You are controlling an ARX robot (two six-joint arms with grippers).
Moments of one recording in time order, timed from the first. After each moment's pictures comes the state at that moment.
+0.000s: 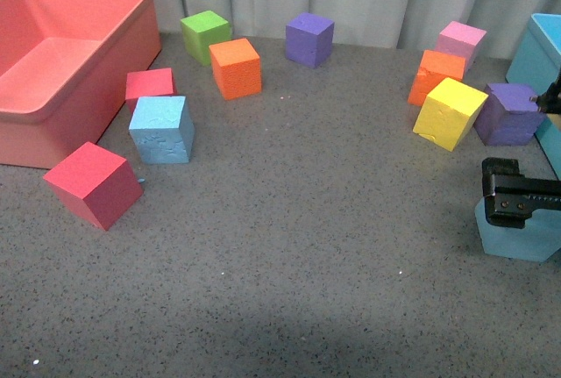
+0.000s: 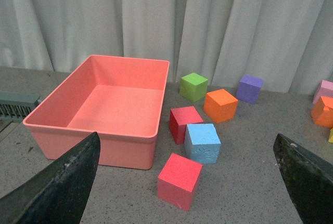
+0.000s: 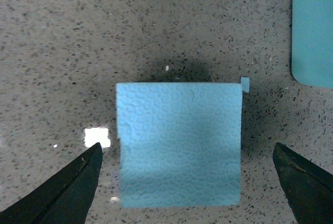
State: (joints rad) left arm 0.00 0.00 0.02 0.00 0.00 0.00; right arm 0.09 1.92 0.84 -0.08 0.13 0.20
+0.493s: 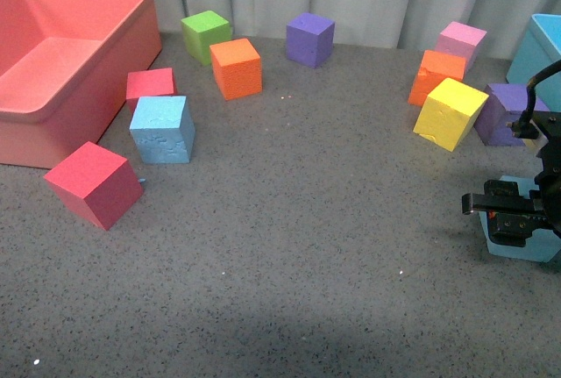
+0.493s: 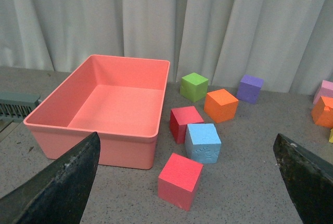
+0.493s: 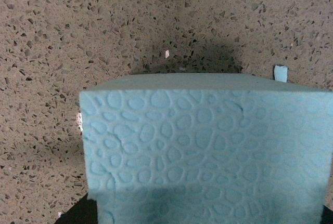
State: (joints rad) left arm 0.00 0.00 0.02 0.00 0.00 0.00; right arm 0.11 2.04 0.88 -0.07 0.13 0.23
